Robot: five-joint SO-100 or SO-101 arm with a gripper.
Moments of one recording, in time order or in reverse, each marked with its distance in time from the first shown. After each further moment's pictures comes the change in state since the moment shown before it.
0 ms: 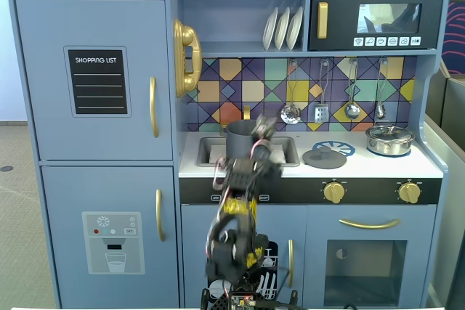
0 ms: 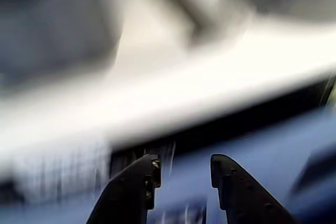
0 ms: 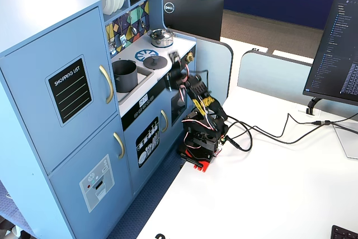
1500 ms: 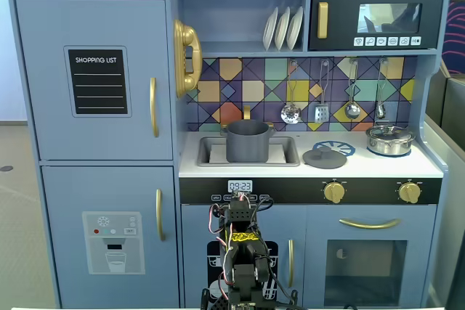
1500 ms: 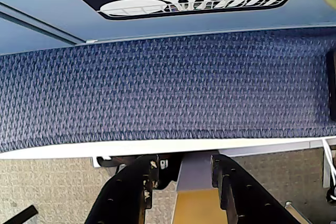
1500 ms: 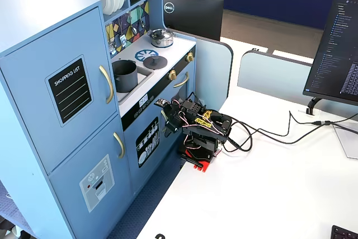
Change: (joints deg) arm -20.0 13.0 38.3 13.5 3.2
